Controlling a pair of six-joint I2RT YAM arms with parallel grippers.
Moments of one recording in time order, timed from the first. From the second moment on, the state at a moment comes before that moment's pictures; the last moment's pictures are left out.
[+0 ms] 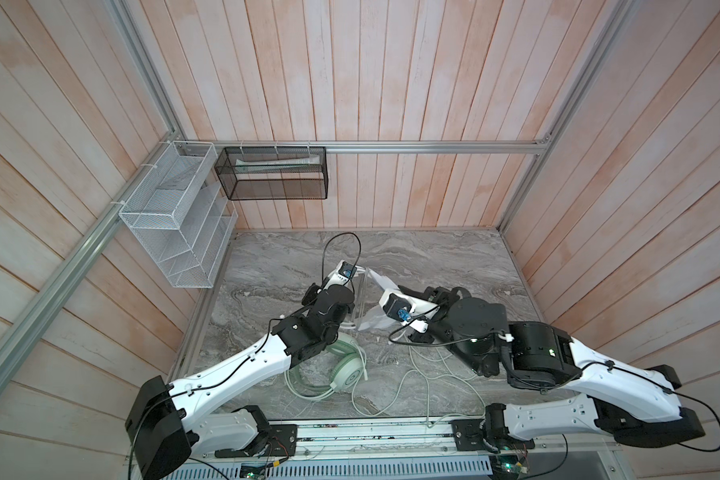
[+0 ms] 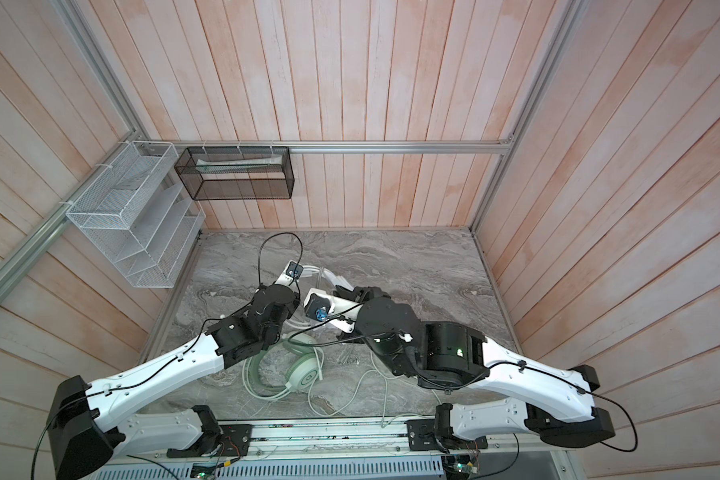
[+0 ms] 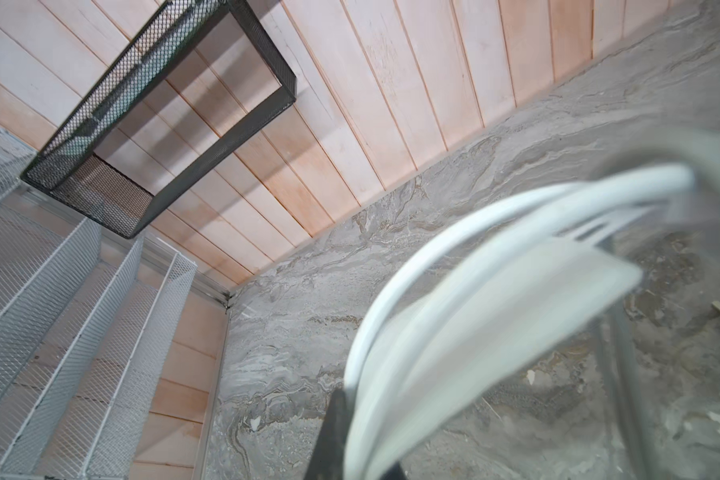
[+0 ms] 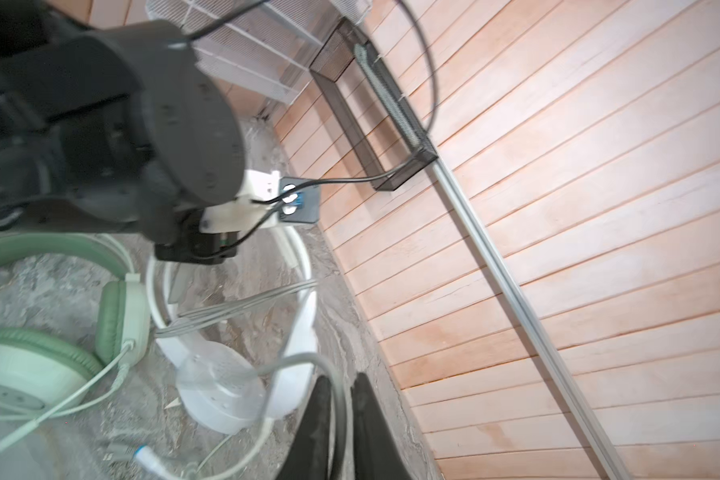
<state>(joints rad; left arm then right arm) -0.88 1.20 0.91 -0.22 -0.84 0.22 1.37 1.09 1.45 -0.64 0.73 -0.55</state>
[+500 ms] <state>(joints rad) -0.92 1.18 0.91 -0.31 -0.86 0.22 1.24 1.08 1.30 -0.45 0.62 -0.44</state>
